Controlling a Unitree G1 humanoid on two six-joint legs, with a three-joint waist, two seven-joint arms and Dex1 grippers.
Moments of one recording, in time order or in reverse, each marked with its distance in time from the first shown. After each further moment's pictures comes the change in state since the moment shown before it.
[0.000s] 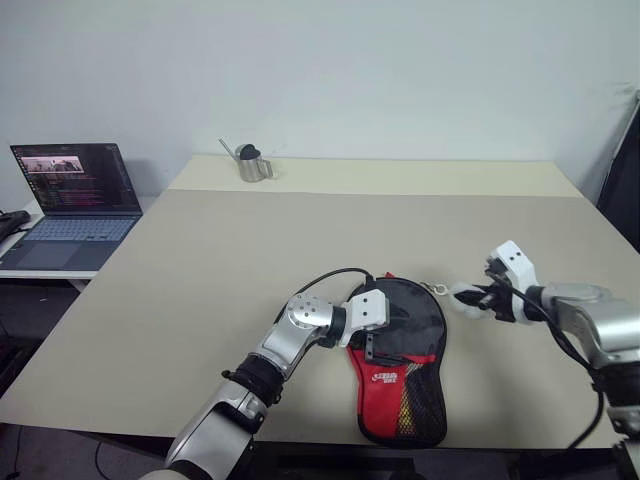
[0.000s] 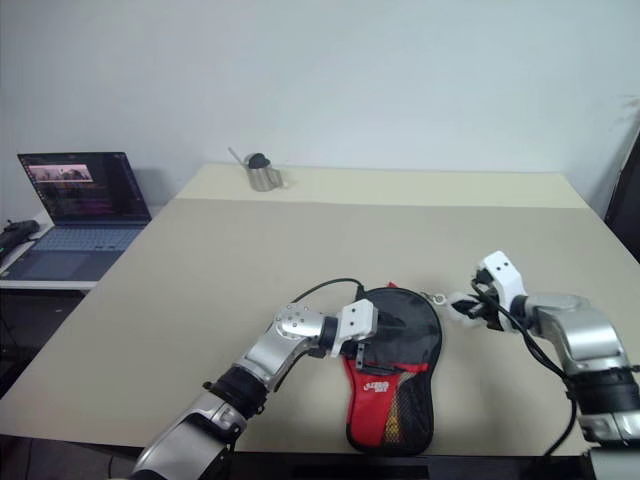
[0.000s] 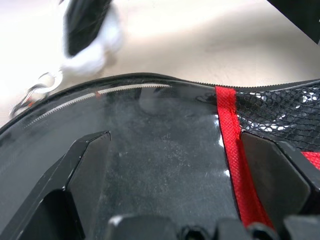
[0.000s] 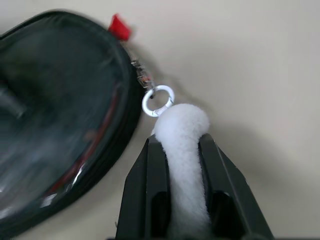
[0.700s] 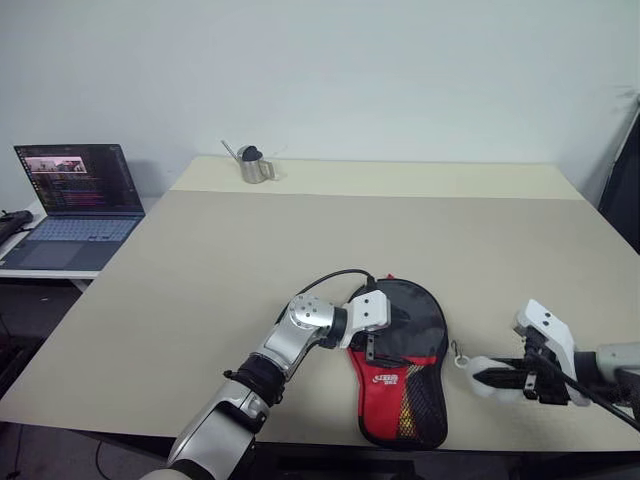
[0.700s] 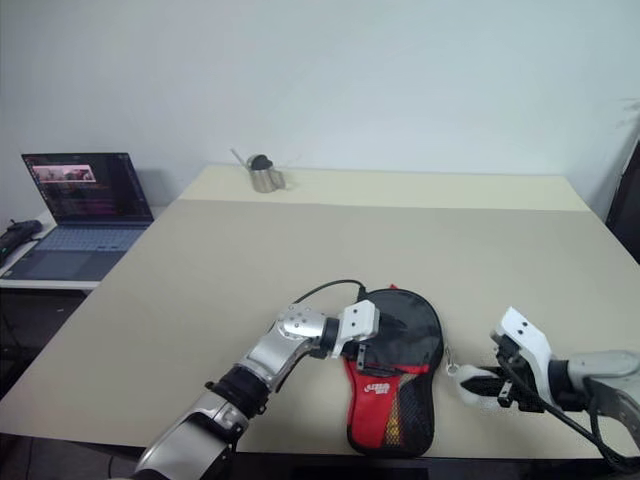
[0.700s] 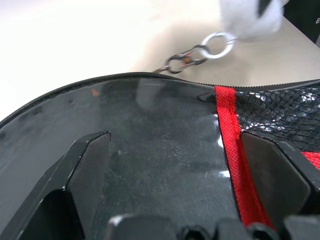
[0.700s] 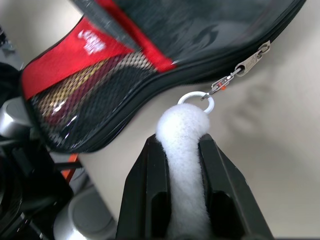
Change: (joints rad) left arm -0.005 -0.009 -0.002 0.021 0.001 -0.001 -0.006; right arm 0.480 -0.229 -0.208 -0.558 0.296 0.210 0.098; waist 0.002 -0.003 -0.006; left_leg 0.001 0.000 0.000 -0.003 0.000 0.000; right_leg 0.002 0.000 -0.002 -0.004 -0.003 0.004
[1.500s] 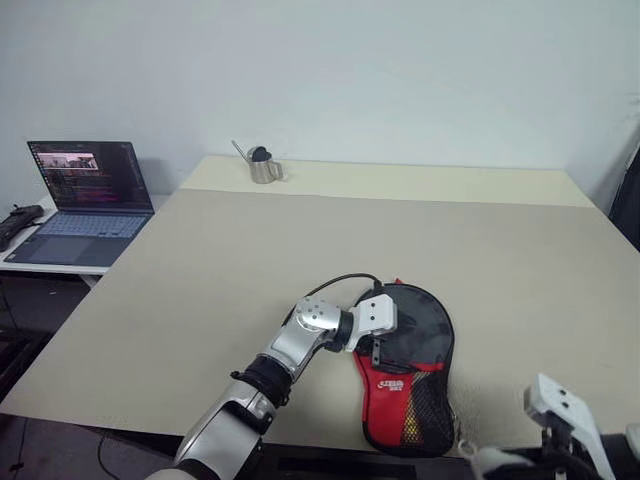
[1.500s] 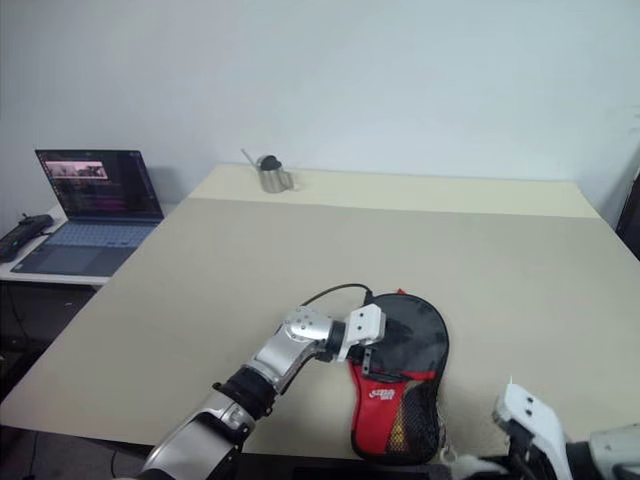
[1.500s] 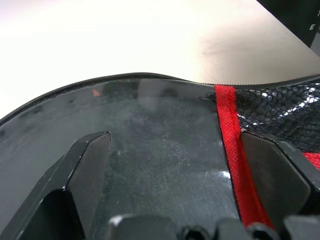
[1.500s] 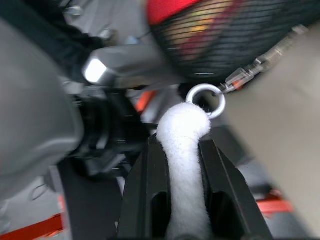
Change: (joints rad) left arm -0.007 -0.036 -0.010 0.035 0.004 -0.006 -0.018; right arm 0.517 -0.009 -0.205 -0.369 0.188 0.008 0.032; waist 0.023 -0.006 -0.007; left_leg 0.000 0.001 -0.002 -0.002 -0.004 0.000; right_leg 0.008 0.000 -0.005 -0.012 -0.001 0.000
